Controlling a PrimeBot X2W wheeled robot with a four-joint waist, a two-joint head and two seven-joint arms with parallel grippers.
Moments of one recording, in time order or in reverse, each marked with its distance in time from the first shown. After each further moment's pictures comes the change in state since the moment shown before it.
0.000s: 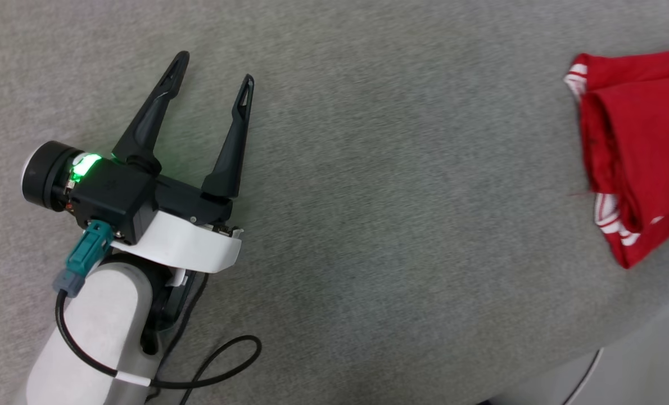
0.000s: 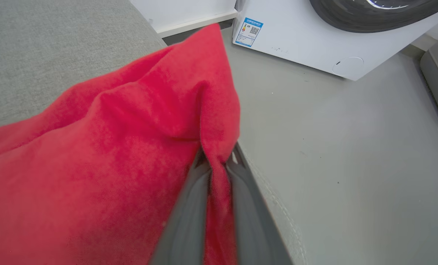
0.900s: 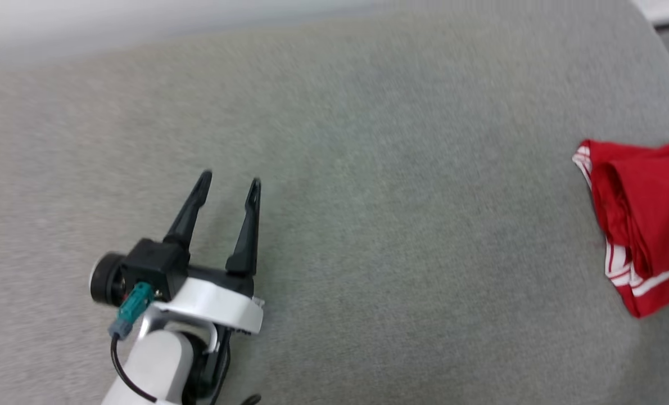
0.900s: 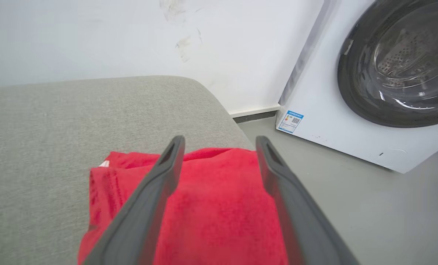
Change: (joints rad) left arm 0.192 -0.112 -0.011 0.217 -0.094 0.051 -0.135; right arm 0.254 0.050 0.051 -0.064 -0.113 0.000 -0.390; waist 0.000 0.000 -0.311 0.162
